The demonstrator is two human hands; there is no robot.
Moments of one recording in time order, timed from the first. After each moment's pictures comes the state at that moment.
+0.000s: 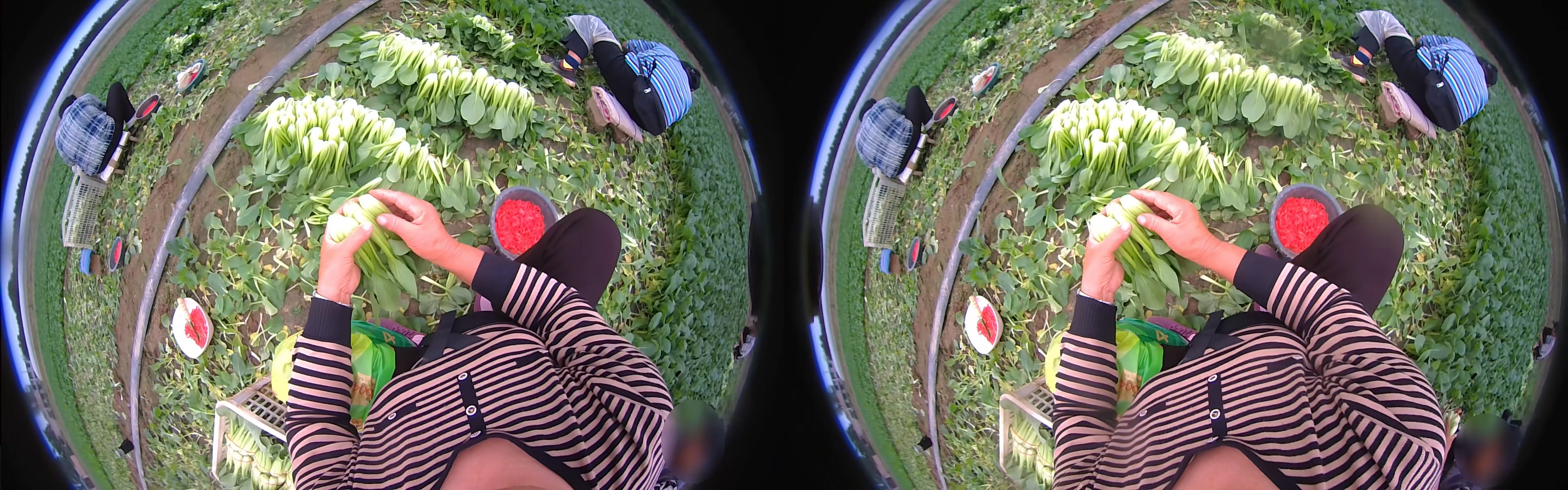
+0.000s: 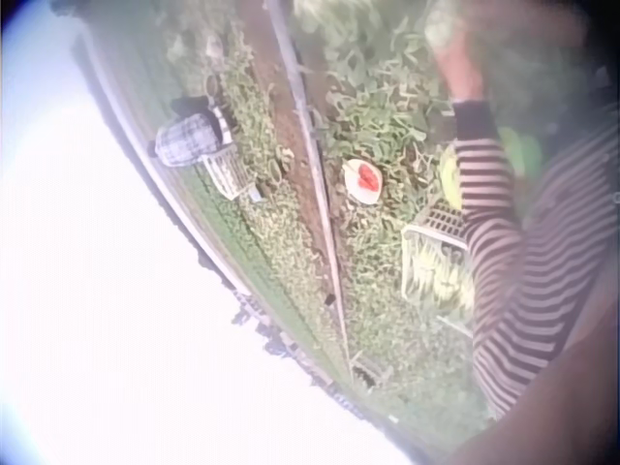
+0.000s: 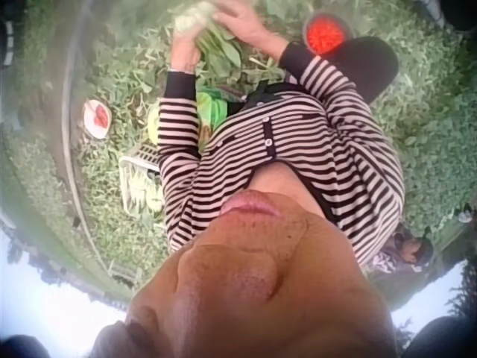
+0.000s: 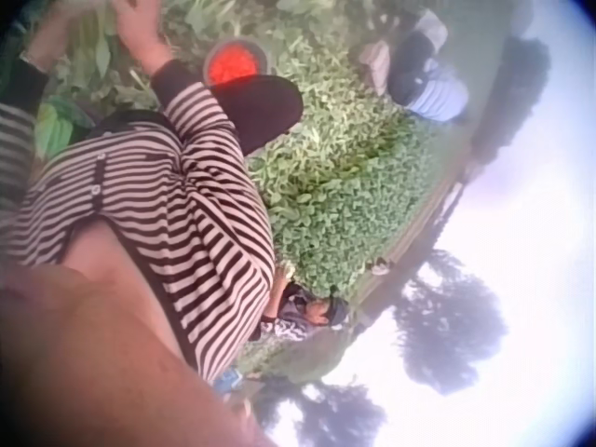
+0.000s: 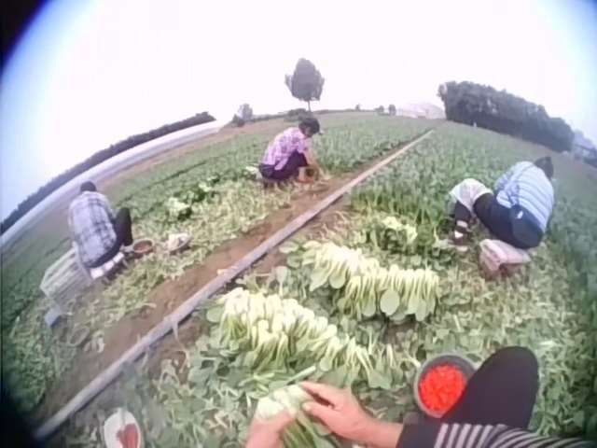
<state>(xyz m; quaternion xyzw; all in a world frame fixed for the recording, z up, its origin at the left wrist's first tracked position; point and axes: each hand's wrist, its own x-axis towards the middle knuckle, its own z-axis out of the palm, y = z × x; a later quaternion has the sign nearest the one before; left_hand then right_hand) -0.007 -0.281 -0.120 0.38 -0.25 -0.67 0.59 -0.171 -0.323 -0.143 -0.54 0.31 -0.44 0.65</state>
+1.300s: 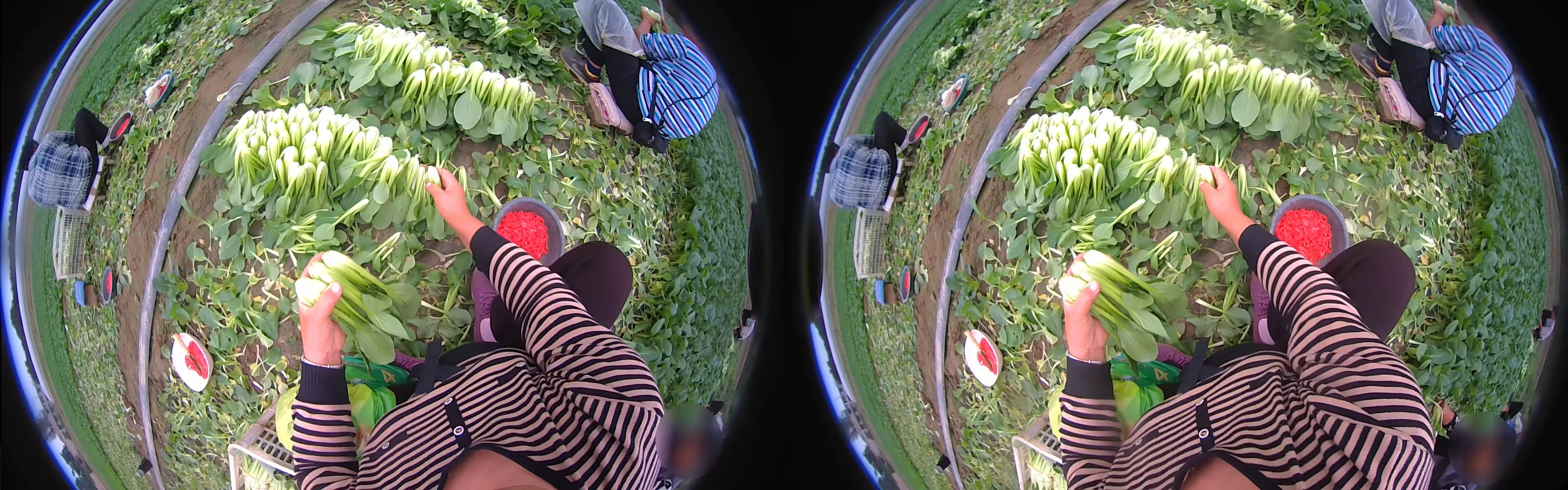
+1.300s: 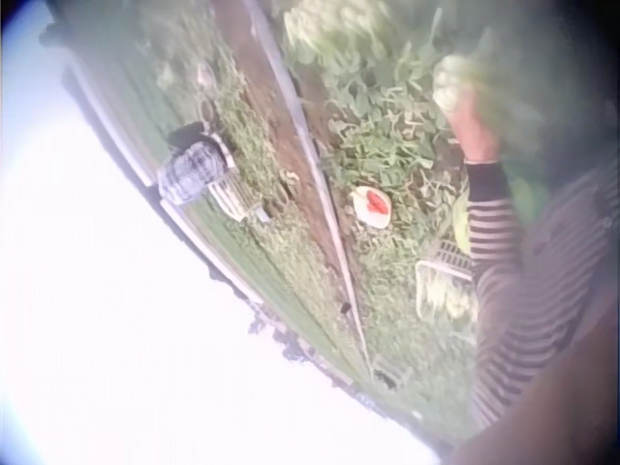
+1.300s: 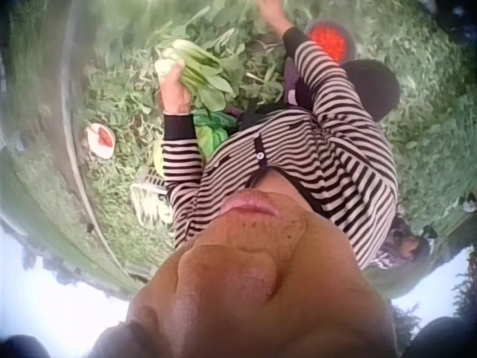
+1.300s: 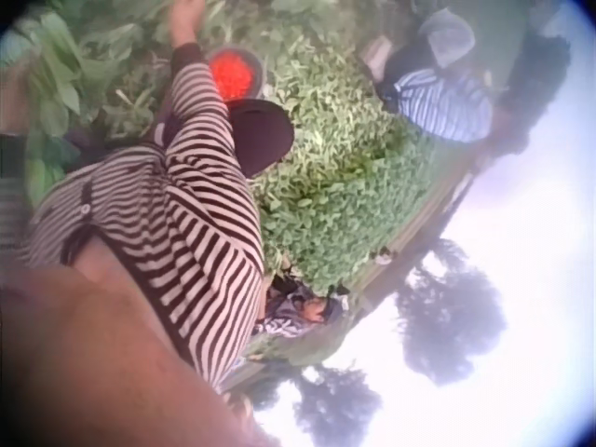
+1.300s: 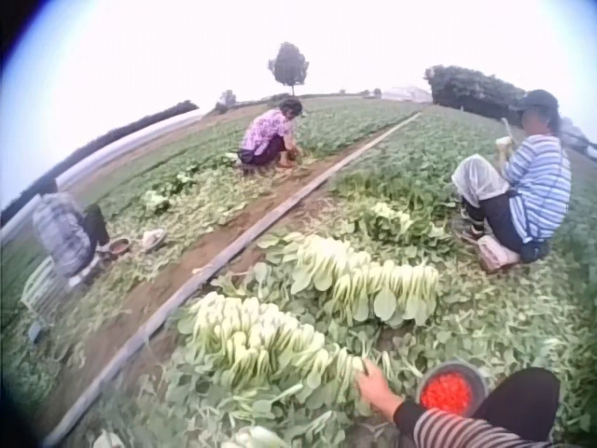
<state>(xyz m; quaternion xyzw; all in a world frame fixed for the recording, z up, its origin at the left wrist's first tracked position) -0.014 -0.299 -0.125 0.43 -0.18 -0.65 0.60 -0.292 -0.473 -0.351 -0.50 0.59 -0.49 0.40</state>
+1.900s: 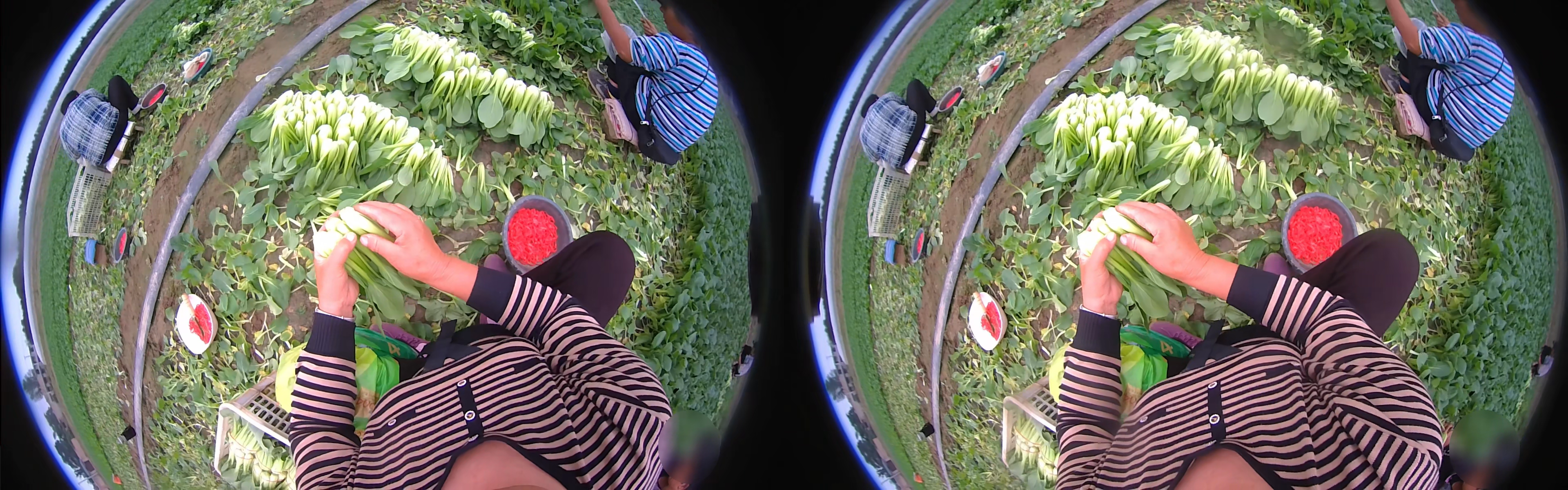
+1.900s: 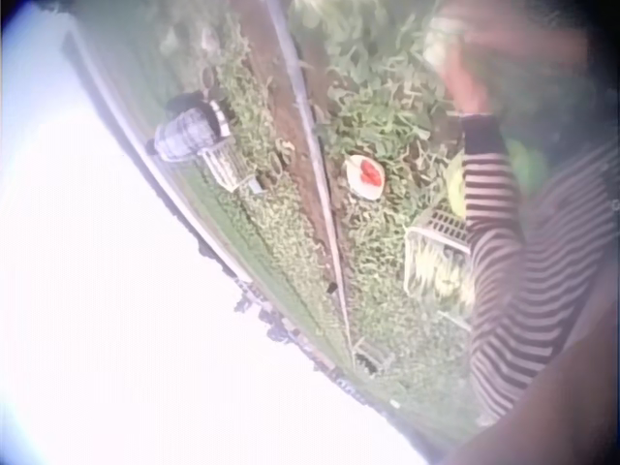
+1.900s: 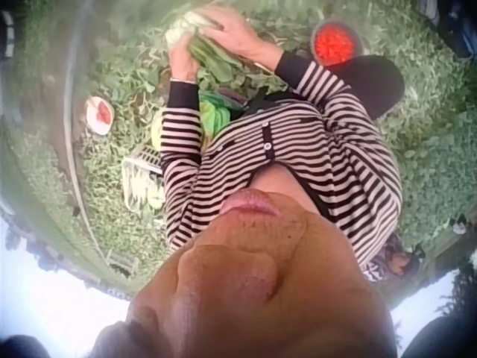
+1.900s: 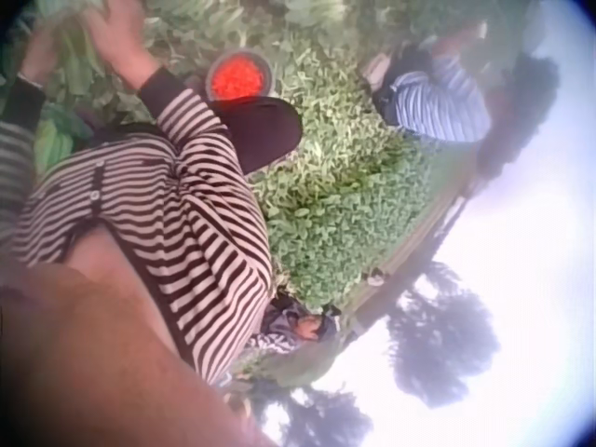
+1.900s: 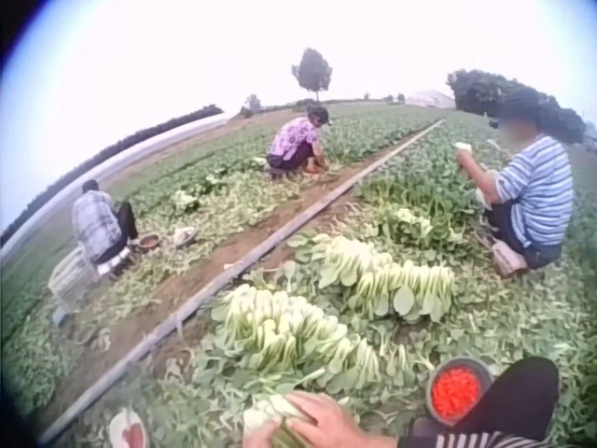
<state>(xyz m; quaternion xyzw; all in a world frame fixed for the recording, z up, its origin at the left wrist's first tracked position) 0.003 -0.288 -0.135 0.40 -0.18 -0.61 0.66 -0.147 -0.336 -0.130 -0.74 0.36 -0.41 0.39</state>
